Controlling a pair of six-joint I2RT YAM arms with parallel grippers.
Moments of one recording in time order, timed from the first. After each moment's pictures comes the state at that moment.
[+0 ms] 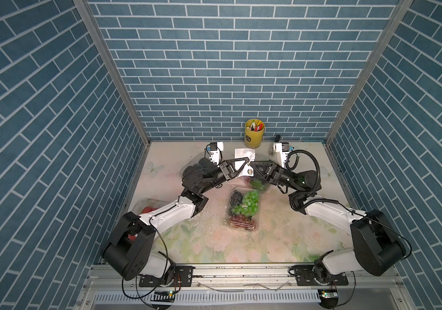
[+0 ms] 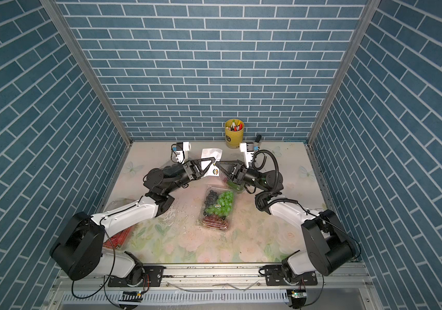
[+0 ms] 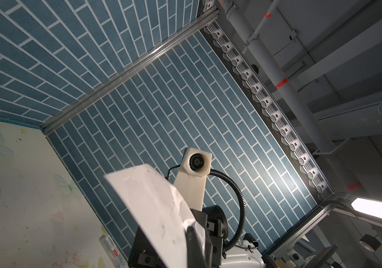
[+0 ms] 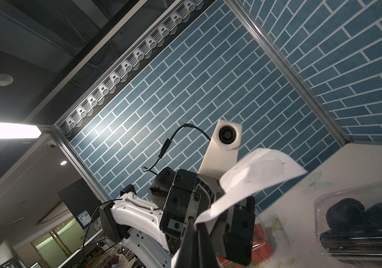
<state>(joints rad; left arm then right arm) -0.60 1.44 0.80 1.08 0.56 -1.28 0.55 1.44 0.76 1.26 -0.84 1.17</state>
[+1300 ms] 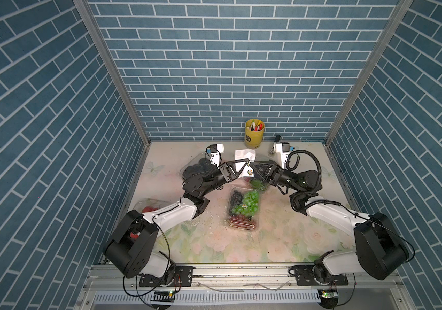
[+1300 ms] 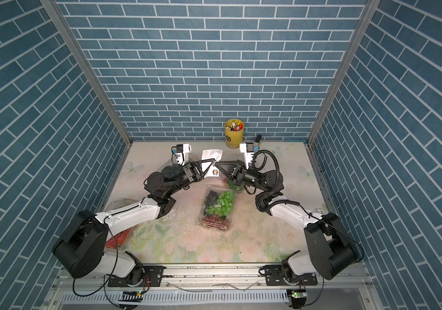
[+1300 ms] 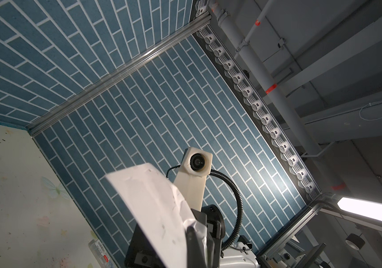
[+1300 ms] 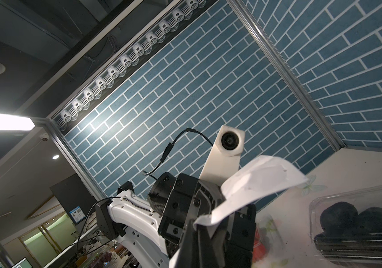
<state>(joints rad) -0.62 1.46 0.77 1.17 0.54 -1.32 0.55 1.41 0.76 1.21 -0.83 1.10</state>
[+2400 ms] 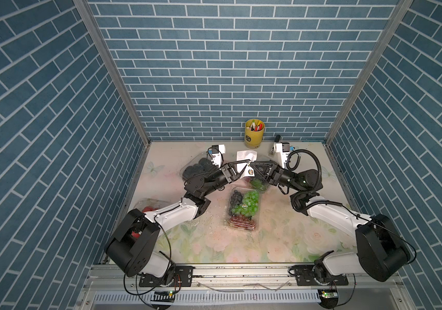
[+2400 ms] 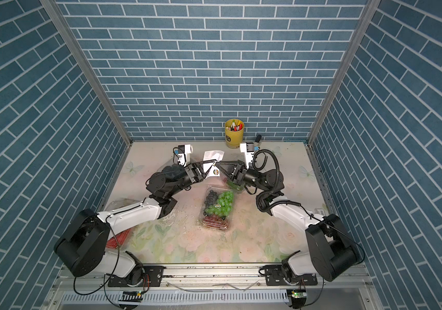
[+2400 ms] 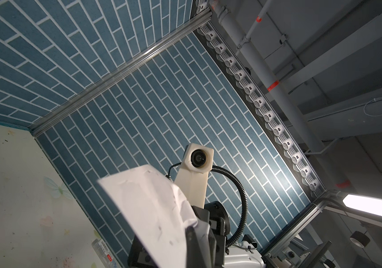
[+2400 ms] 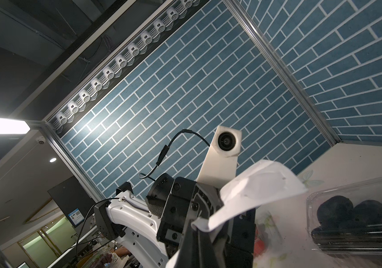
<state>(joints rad) -0.63 1.46 0.77 1.15 0.53 -1.28 0.55 1.39 0.76 1.15 -0.83 1.09</state>
